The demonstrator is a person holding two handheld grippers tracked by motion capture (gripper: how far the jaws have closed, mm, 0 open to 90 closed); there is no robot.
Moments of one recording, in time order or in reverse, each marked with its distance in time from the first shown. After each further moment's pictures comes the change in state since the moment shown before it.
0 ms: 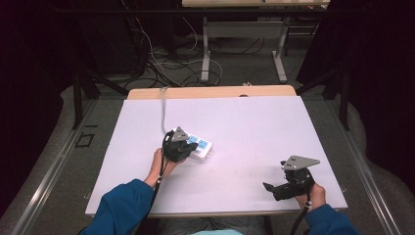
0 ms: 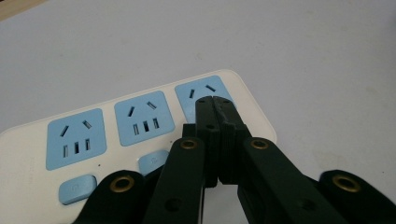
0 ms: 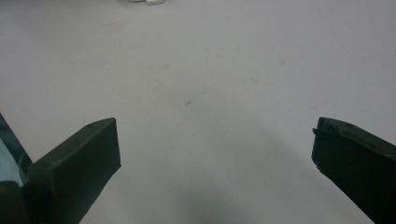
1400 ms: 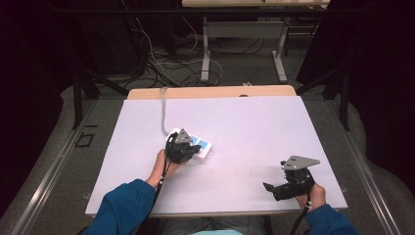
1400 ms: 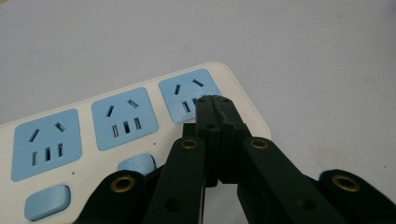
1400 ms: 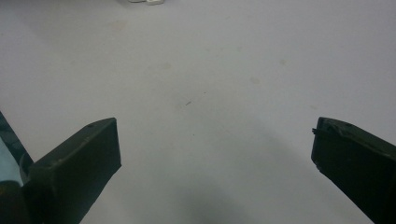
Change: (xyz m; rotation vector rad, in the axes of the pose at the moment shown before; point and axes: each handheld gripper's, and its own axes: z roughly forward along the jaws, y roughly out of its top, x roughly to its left) left arm -0.004 -0.003 0.009 0.023 -0.028 0.031; right arm 0.000 0.000 0.000 0.002 0.001 0.000
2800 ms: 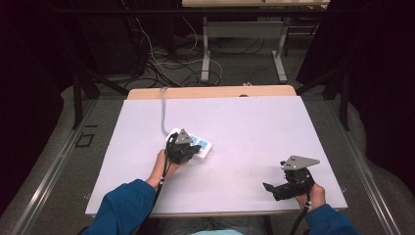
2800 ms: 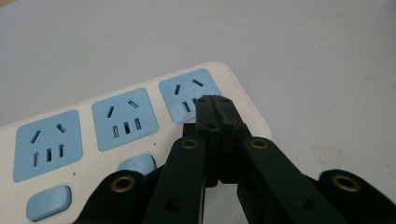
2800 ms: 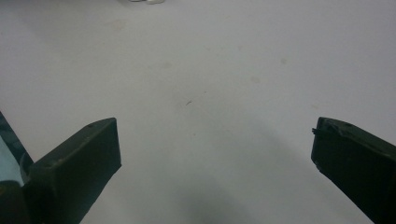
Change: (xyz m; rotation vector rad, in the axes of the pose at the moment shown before) left arm -0.001 -0.001 0.001 -0.005 0.009 0.010; right arm 0.000 0.000 0.001 -0.001 0.002 0.005
